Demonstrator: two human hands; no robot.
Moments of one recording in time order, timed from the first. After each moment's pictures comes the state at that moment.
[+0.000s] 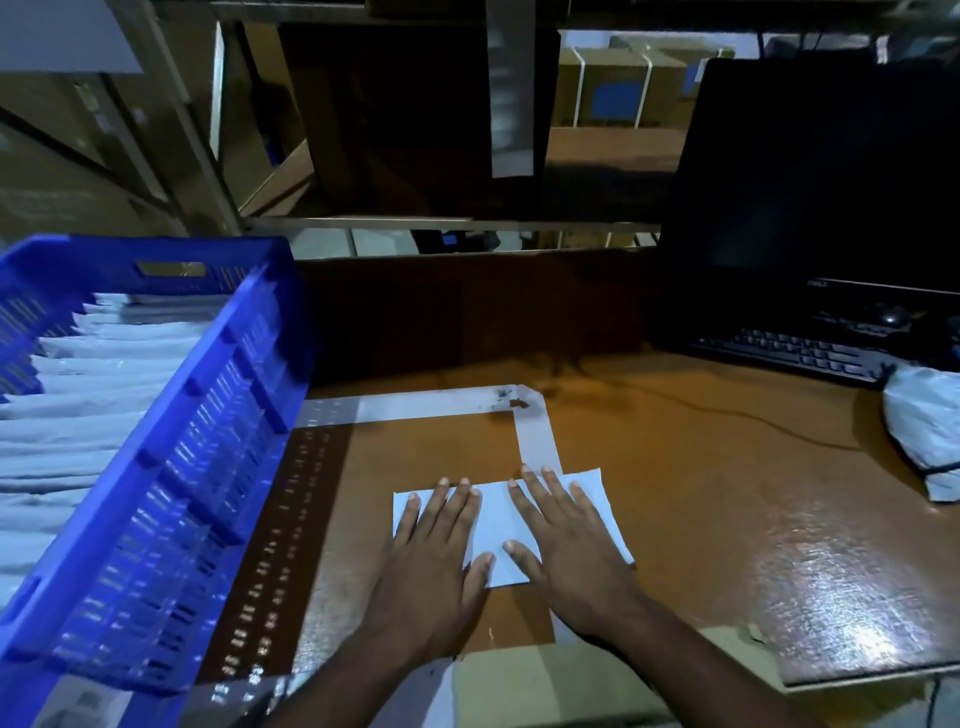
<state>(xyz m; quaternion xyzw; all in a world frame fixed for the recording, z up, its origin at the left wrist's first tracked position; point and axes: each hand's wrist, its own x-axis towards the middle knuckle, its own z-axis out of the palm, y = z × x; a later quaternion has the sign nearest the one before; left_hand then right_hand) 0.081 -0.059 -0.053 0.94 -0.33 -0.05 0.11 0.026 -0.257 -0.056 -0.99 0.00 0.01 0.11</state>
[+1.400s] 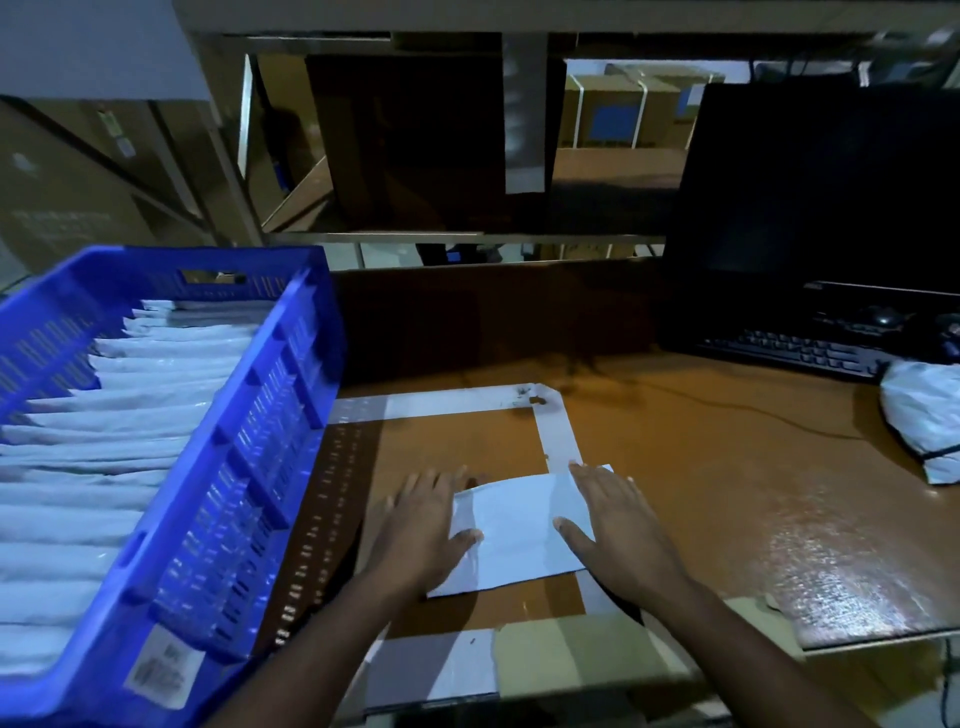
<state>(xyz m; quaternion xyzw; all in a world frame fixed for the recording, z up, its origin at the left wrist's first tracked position) 0.106 -0.030 -0.004 0.95 -0.26 -0.10 0.15 0.009 -0.260 -0.028 -0.98 0.11 -0.01 0.14</state>
